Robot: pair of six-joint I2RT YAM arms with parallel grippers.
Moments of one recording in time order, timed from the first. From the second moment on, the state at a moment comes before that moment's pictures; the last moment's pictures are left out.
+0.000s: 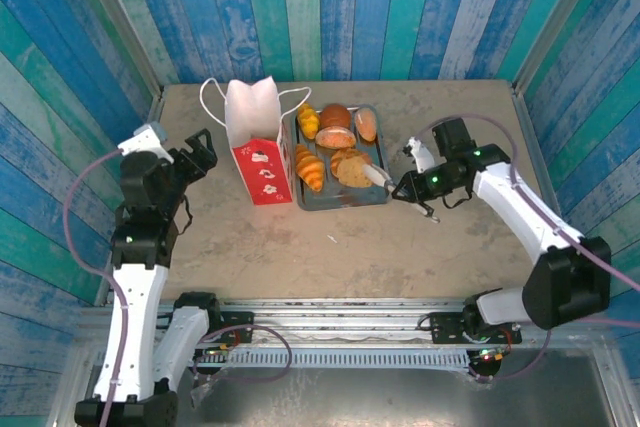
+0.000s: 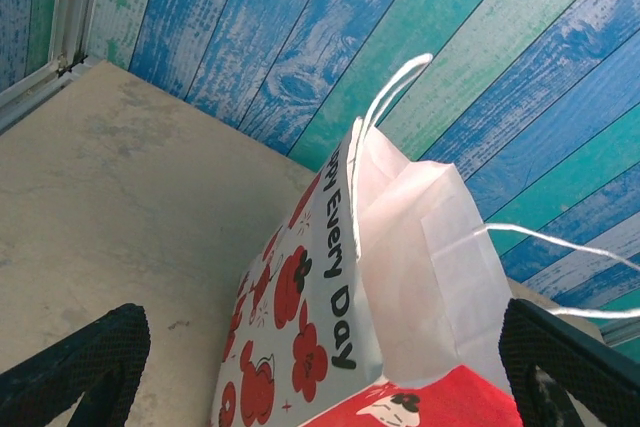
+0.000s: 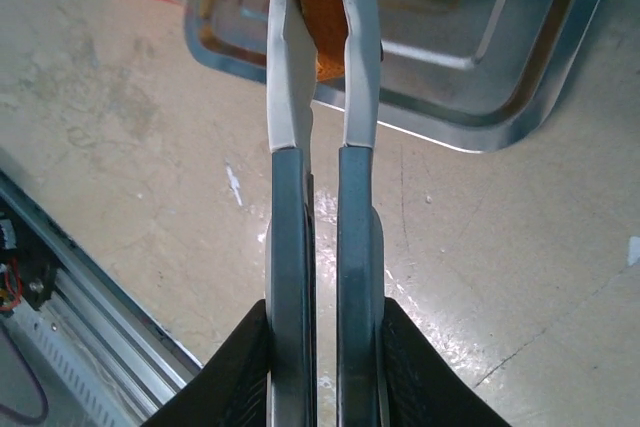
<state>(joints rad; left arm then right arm) 0.00 0.74 0.92 -0.43 0.04 -0.55 0.29 1.35 1.10 -0.90 -0.50 0.05</state>
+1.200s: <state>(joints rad) 0.00 1.05 0.98 -0.35 0.24 -0.56 0.89 1.58 2.03 -1.05 0.02 0.12</state>
